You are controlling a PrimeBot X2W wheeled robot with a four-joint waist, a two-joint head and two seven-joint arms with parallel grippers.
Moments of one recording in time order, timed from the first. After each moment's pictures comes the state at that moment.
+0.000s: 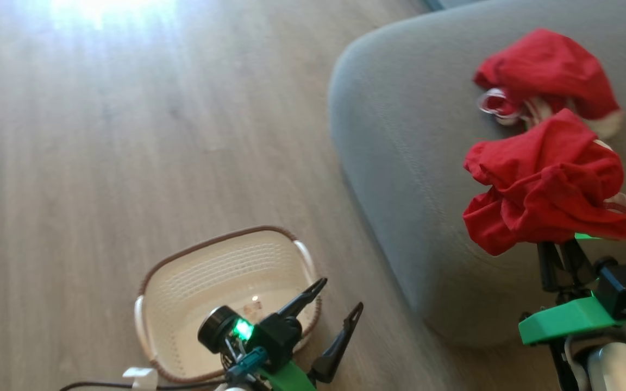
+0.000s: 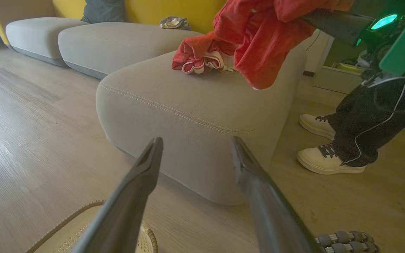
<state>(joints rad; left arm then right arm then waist) -0.08 0.05 -0.59 0.22 -0.14 -0.10 -0.25 0.01 -0.11 -0.04 0.05 0.07 0.12 -0.26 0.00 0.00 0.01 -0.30</state>
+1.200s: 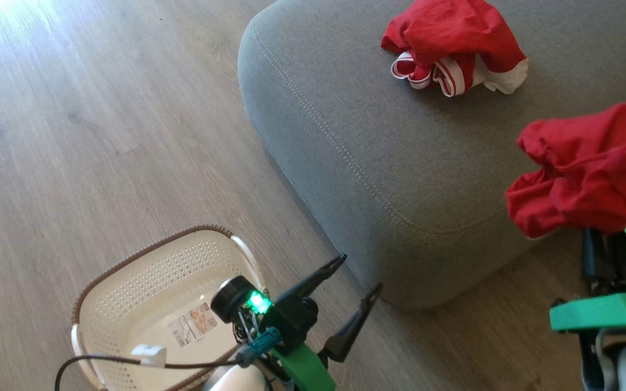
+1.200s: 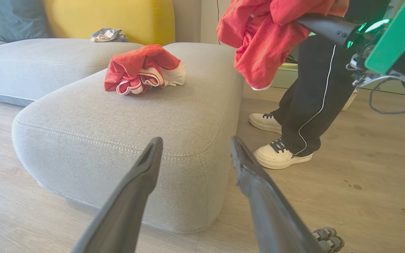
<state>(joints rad) -0.17 0.05 -0.65 0.21 -0.13 -0.12 -0.25 0.03 -0.05 -0.18 -0.04 0.06 0.12 -0.26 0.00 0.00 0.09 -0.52</state>
